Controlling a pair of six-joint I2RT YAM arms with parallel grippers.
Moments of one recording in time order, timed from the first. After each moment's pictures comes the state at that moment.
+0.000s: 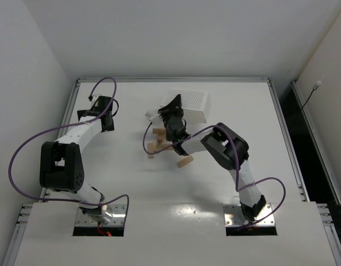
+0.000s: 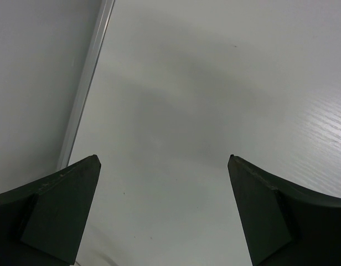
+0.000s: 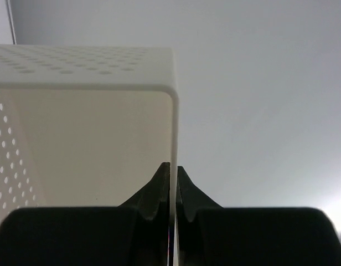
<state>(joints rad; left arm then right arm) -0.07 1.56 1.06 -0.48 -0.68 -0.21 0.80 2.21 1.13 1.25 0.71 -2.04</state>
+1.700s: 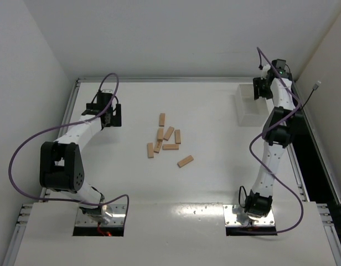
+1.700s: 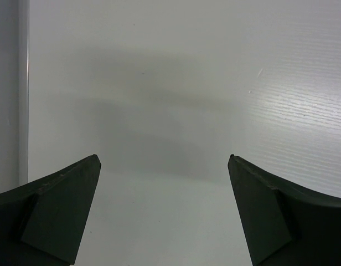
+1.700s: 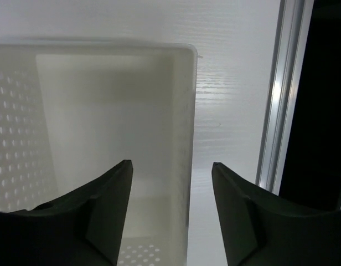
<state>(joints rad) -0.07 1.56 1.08 -0.38 -0.36 -0.06 -0.28 2.47 2.30 -0.81 -0.03 -0.30</state>
